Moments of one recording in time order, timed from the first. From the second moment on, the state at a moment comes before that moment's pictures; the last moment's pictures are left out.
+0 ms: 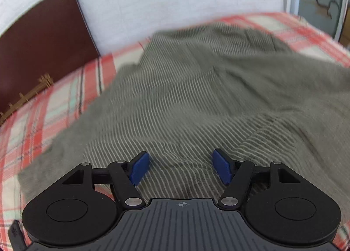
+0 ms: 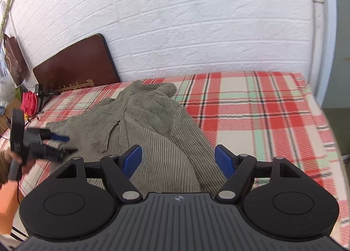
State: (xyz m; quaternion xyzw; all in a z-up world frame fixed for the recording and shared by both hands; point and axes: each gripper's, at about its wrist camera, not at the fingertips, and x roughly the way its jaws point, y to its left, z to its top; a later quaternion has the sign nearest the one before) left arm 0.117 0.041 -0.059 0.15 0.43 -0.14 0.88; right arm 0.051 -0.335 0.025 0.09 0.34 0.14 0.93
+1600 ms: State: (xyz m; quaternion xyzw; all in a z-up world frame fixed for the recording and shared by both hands) left arm 0.338 0.088 -0.016 0.06 0.40 -0.10 0.91; right arm 0.323 -0.203 0.010 0.12 0.35 0.17 0.91
